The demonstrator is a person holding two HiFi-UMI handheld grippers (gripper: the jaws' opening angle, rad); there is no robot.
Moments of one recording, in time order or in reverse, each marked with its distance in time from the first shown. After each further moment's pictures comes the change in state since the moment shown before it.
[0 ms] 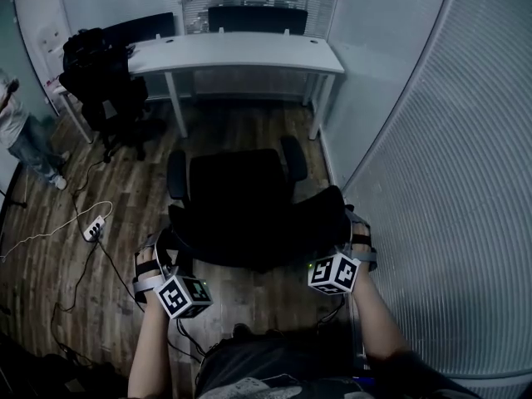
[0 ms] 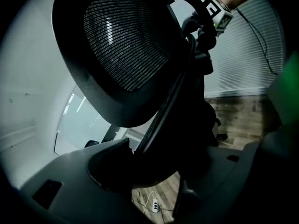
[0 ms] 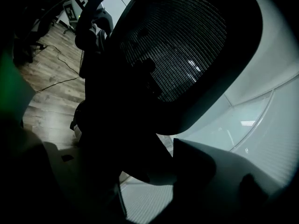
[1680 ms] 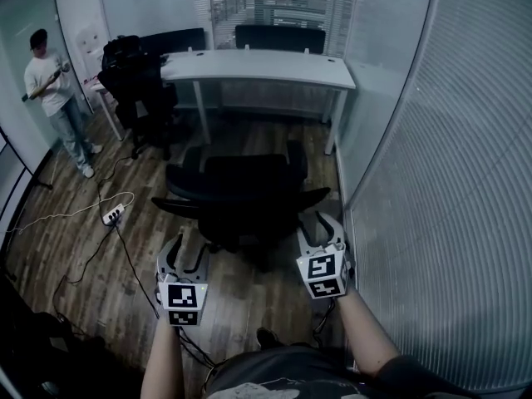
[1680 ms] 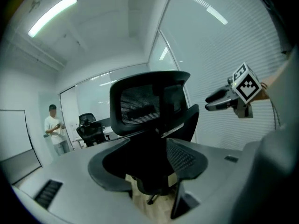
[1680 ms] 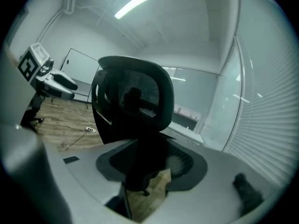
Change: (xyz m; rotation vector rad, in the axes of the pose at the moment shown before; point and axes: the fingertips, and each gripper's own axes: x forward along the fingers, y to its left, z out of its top) left arm -0.167 -0.066 0.073 -0.720 -0.217 -0.001; right arm -0.121 0.003 -0.010 0.556 -0.239 0.182
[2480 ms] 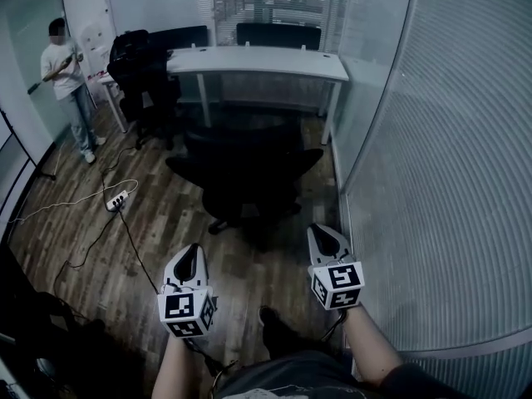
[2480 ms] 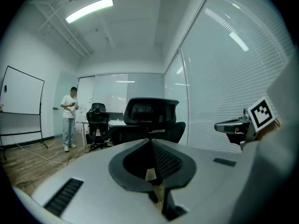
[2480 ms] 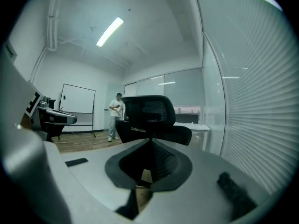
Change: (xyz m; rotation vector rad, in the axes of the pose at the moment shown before) left arm -0.169 -0.042 -0.017 -0.316 -0.084 0.041; right arm -0.169 0.067 -0.014 0.330 -0.146 0.059
